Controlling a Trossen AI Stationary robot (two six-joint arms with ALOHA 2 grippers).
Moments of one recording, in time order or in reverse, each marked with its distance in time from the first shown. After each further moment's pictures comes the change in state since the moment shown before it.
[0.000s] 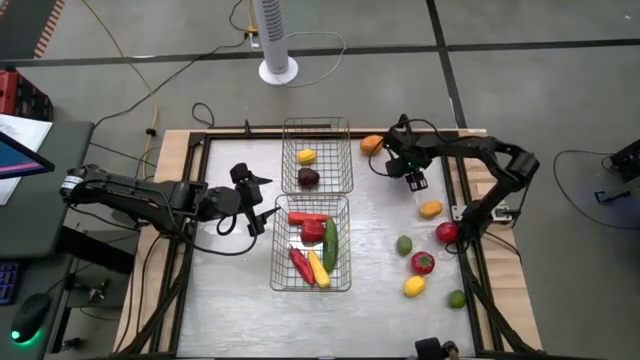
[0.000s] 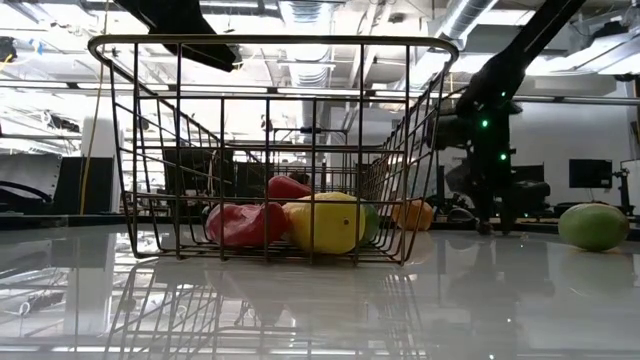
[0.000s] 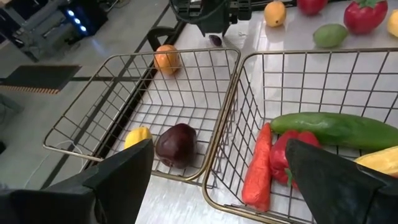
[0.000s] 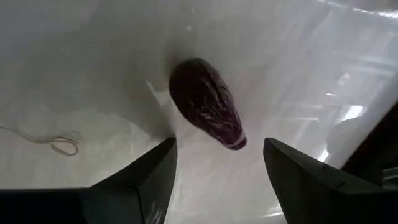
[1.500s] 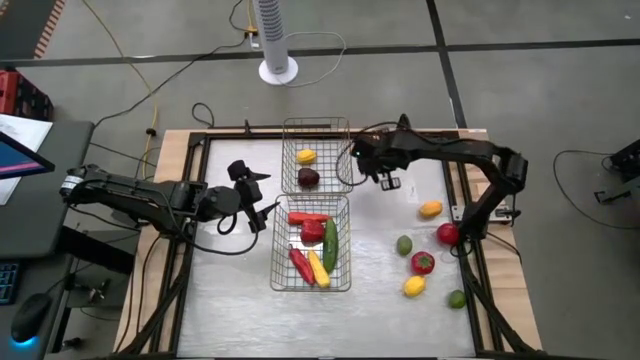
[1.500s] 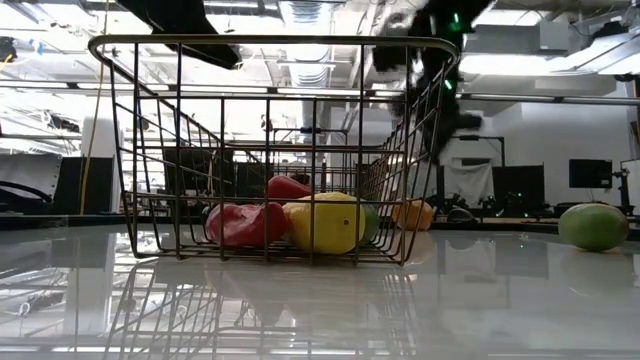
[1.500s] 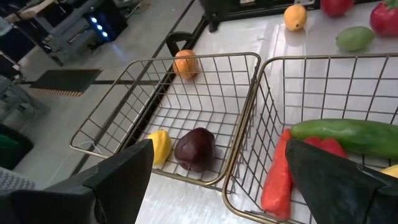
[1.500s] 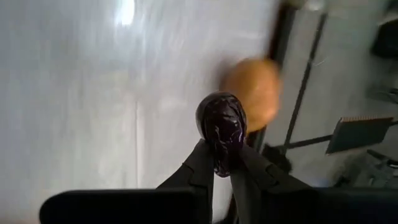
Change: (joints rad) left arm 0.000 0.000 0.000 0.018 -0.076 0.025; right arm 0.359 0.037 0.481 -0.371 0.125 0.386
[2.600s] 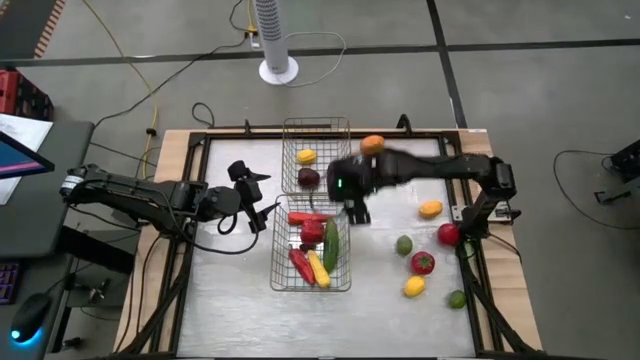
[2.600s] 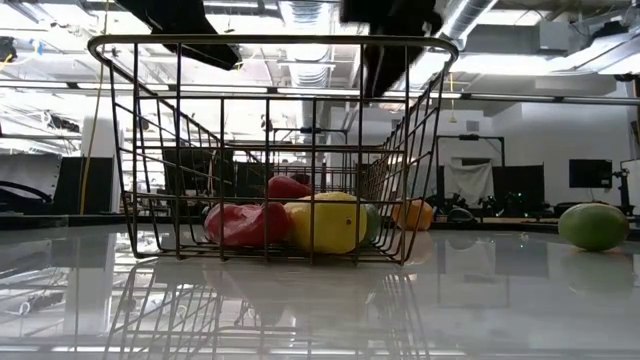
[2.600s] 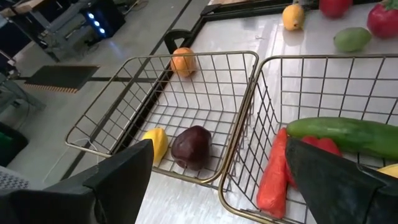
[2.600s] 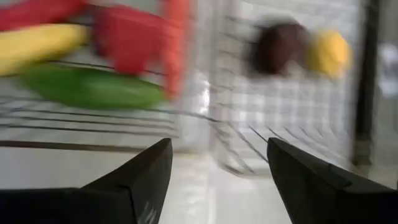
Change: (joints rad) left arm 0.000 0.000 0.000 -0.008 0.009 -0.023; right arm 0.278 0.082 0.347 -0.045 -0.357 0.339
